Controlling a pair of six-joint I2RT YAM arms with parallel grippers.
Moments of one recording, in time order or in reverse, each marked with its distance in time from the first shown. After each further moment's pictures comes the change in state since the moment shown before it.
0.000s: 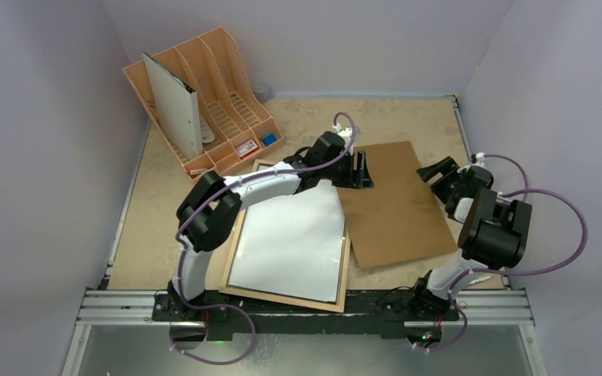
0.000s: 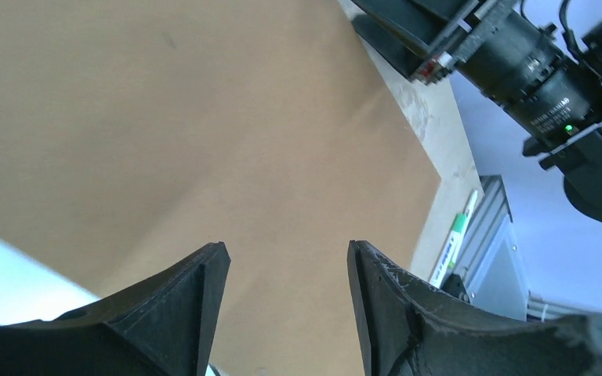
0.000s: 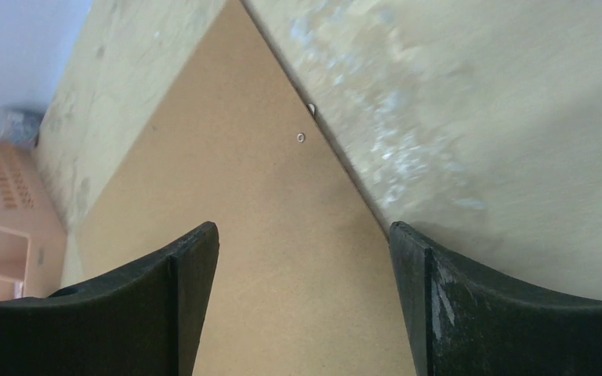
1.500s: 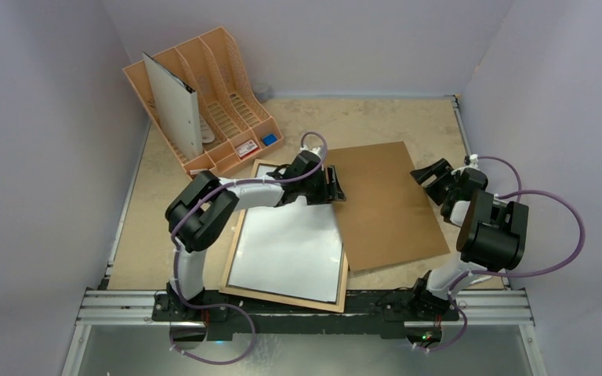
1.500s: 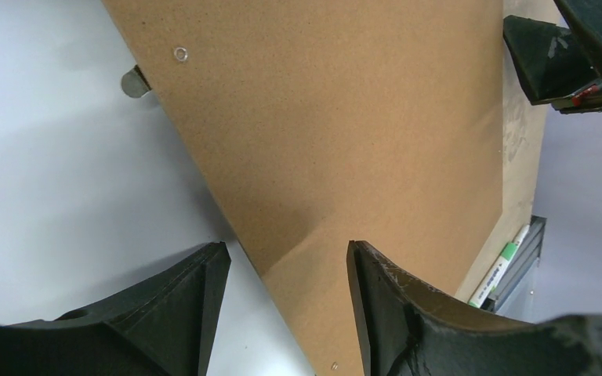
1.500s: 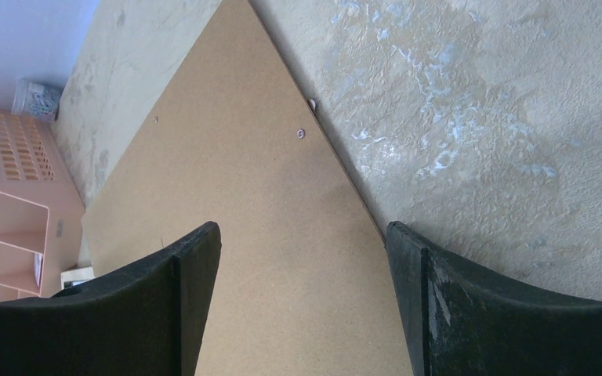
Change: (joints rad) left arm 0.061 -0.094 -0.365 0.117 -0.084 -0.171; right arm 0.053 -0.022 -0.060 0.053 -0.030 0.034
